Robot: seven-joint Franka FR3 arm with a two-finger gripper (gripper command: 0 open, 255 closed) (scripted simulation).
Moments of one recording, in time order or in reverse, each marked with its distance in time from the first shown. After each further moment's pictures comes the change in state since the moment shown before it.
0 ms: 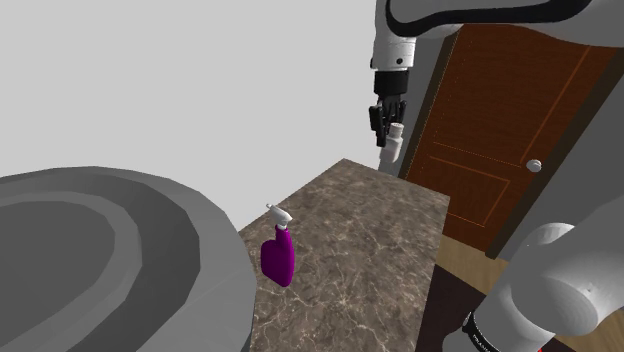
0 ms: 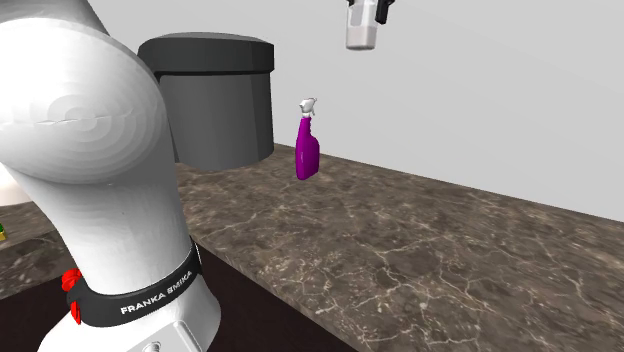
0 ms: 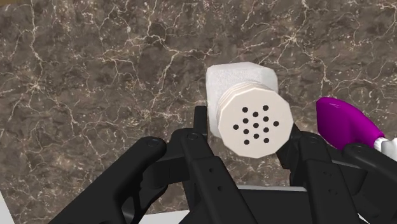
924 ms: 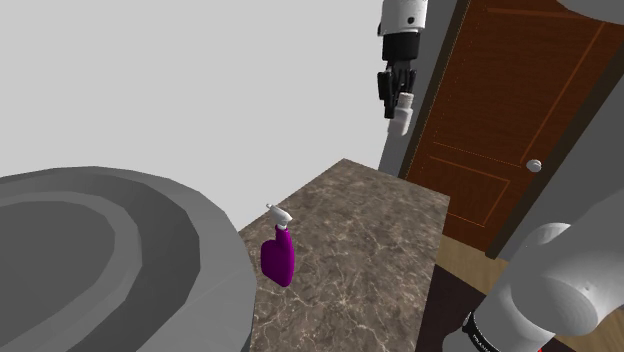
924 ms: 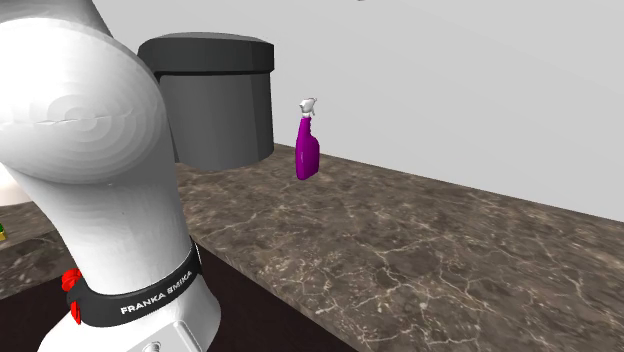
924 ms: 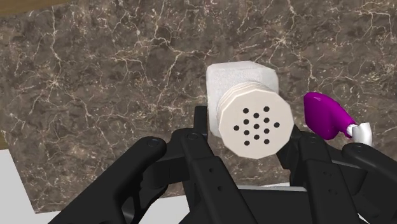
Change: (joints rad) arm 0.000 0.048 0.003 0.235 -0.001 -0.187 -0.006
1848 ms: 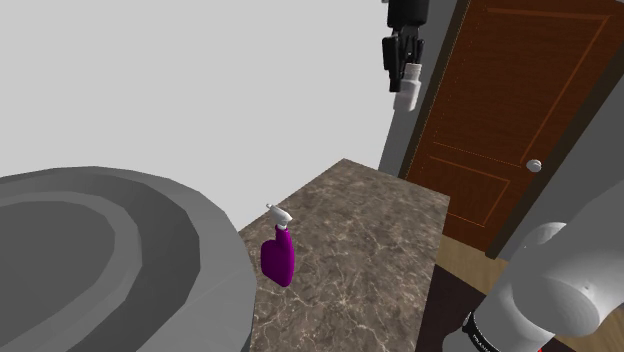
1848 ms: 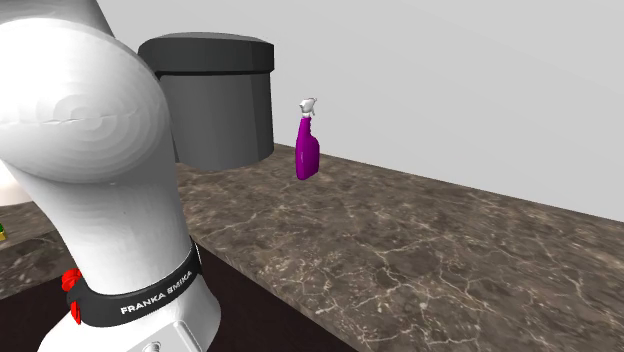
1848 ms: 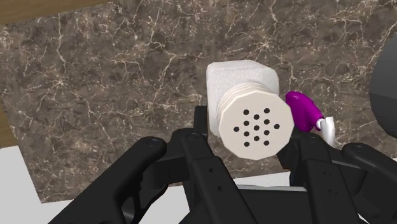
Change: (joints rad) arm 0.018 0.057 0.035 0.231 0.017 -0.177 0.049
